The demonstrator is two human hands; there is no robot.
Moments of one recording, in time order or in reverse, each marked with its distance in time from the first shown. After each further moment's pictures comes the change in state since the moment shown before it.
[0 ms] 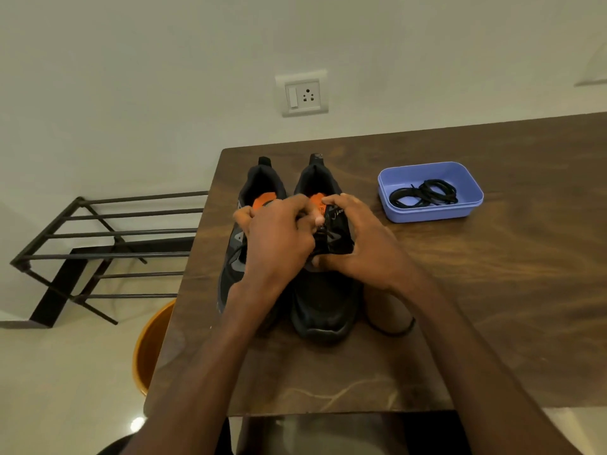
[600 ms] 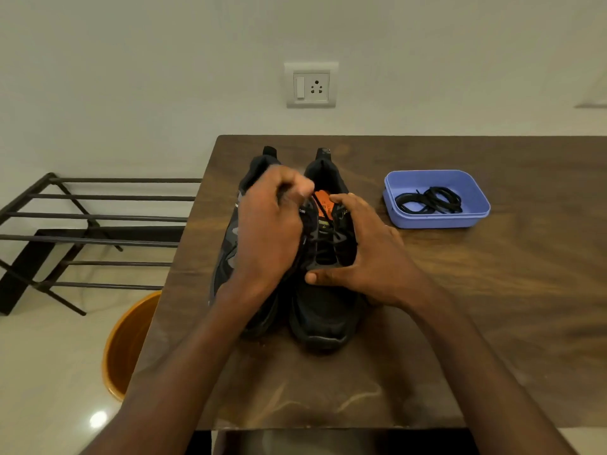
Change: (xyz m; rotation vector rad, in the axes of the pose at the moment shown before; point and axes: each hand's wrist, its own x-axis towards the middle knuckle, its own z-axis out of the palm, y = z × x) left_hand 0.007 -0.014 -0.012 -0.488 0.157 0.005; right_hand 0.000 -0.008 0.005 -0.130 -0.048 0.011
